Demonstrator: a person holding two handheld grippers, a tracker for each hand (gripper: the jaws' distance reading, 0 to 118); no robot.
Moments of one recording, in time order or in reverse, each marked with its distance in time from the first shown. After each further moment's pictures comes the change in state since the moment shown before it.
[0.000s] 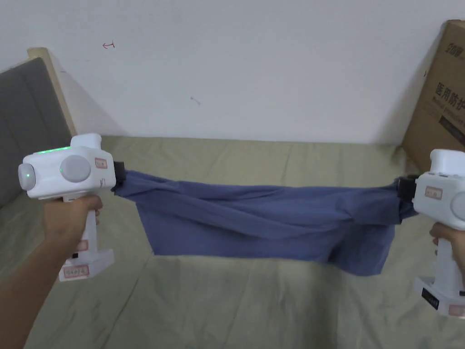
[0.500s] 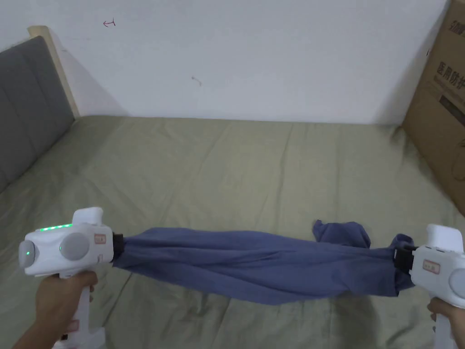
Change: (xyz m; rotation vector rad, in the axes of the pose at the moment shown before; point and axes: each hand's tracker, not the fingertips) left arm -0.037 -0.162 0.036 -0.232 0.040 -0.002; right arm 0.023 -0.151 0.049 -0.222 0.003 -0.092
